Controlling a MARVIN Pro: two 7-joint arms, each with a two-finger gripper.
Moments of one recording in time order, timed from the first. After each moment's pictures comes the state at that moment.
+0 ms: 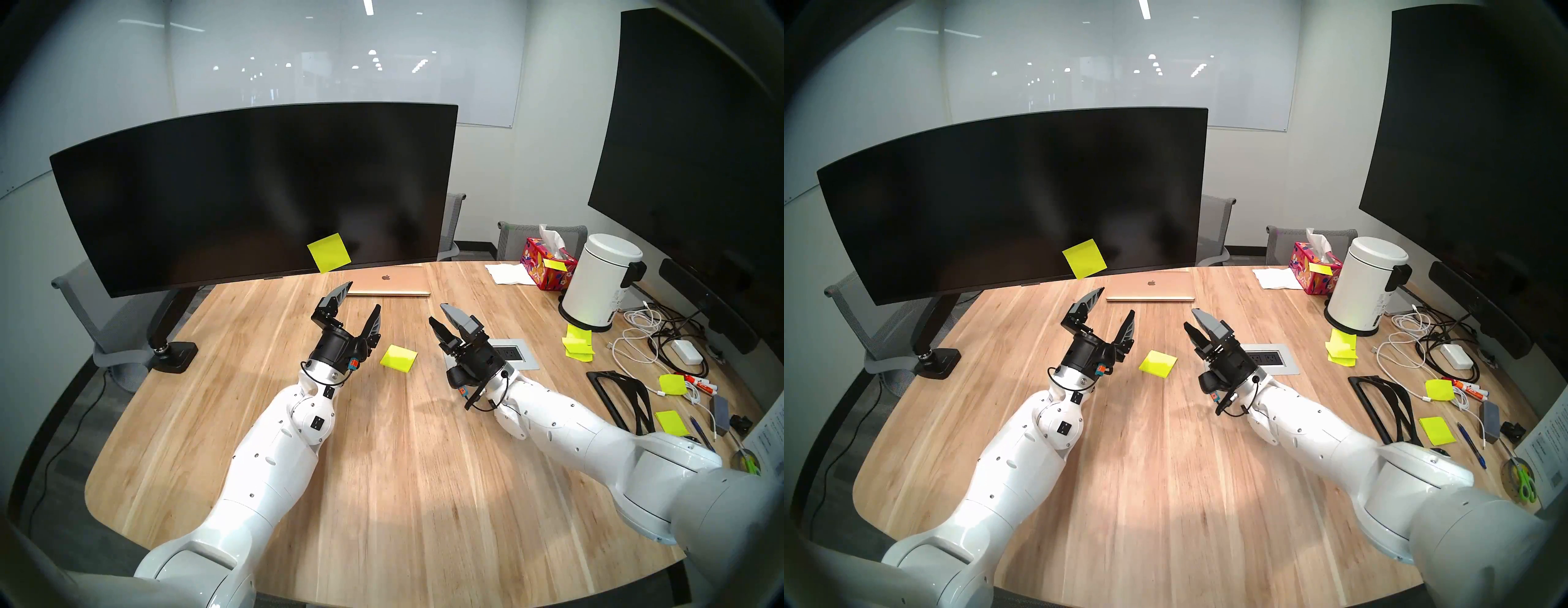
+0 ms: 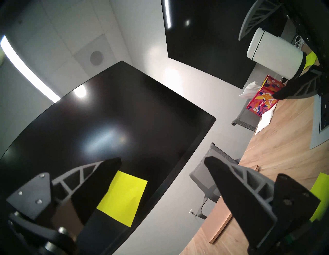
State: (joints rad) left arm 1.29 -1.46 -1.34 -1.17 0.96 -0.56 0.44; right arm -0.84 -1.15 0.46 -0.69 -1.07 -0.15 -1.18
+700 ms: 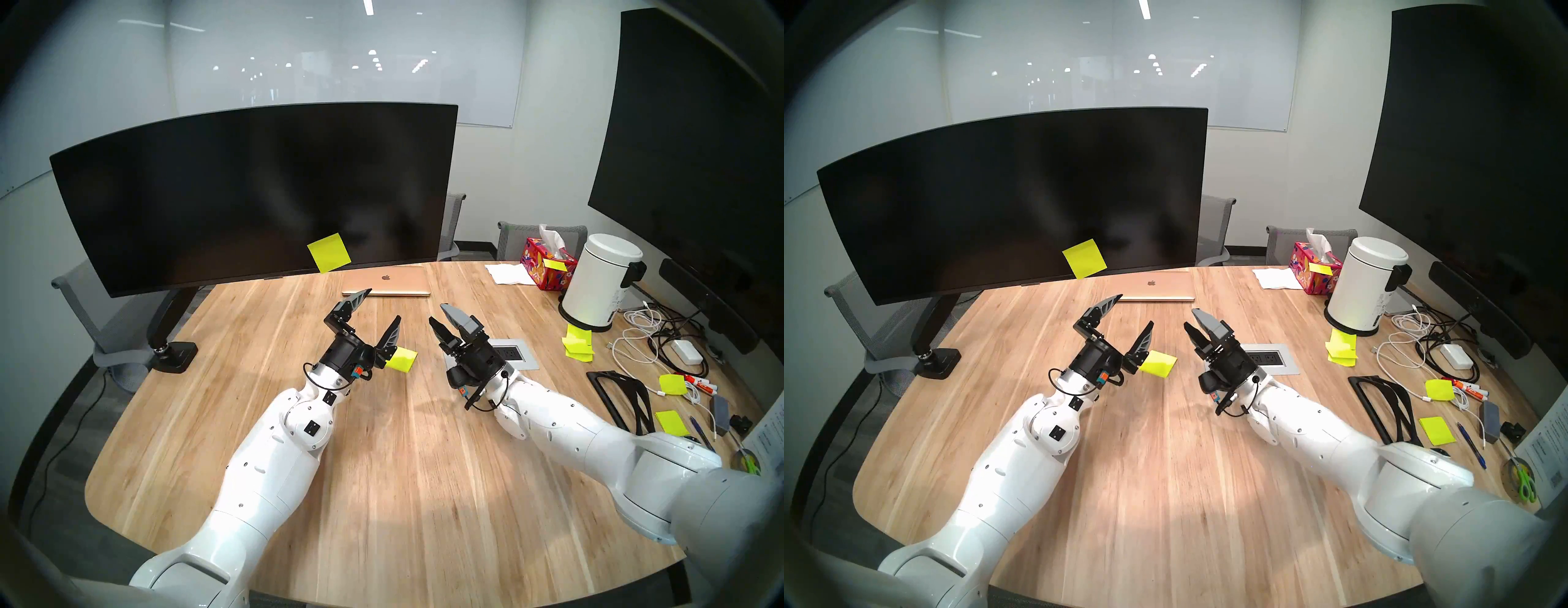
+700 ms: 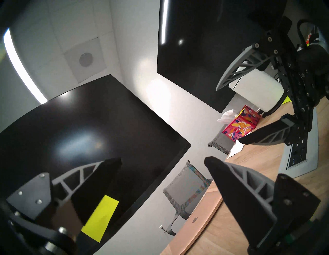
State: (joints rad) left arm 1.35 -1.44 -1.32 -1.28 0.78 -0.63 0.21; right arm -0.84 -1.15 0.46 -0.69 -1.07 -0.15 -1.18
